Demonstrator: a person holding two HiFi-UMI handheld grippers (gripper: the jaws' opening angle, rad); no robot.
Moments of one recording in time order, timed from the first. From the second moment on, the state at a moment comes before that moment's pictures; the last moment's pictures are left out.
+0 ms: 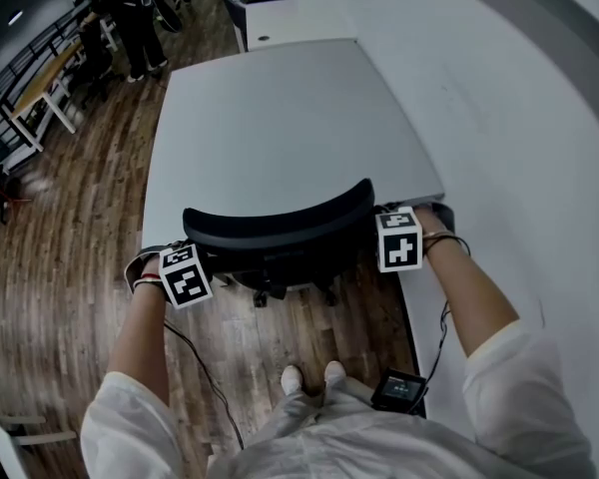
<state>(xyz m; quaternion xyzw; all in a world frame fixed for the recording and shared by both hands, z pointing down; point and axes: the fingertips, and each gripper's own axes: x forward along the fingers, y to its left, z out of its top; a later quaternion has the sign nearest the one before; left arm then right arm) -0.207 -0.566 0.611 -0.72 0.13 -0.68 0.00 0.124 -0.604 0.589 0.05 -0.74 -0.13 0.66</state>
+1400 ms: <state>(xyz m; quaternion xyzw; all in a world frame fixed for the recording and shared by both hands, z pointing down) -0.219 -0.652 0.604 -0.72 0.13 -0.68 0.00 0.107 -0.690 0.583 0.05 -0.76 -0.13 0.64</state>
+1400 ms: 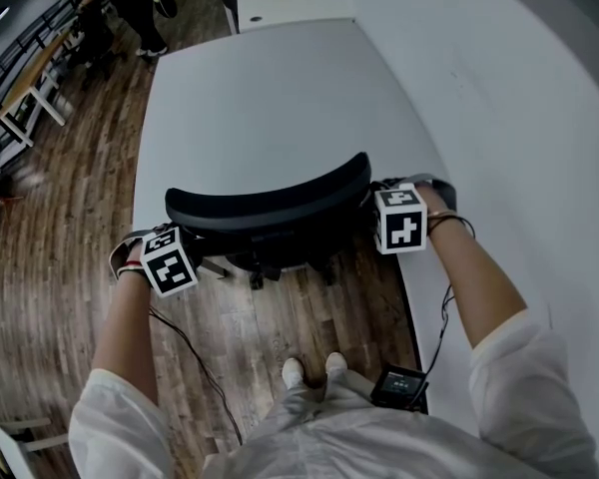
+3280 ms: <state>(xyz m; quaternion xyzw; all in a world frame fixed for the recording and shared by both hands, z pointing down) -0.141 -0.579 0.485 -0.87 0.44 -0.23 -0.08 0.072 -0.590 0.473 0.34 -0.92 0.08 0.17</state>
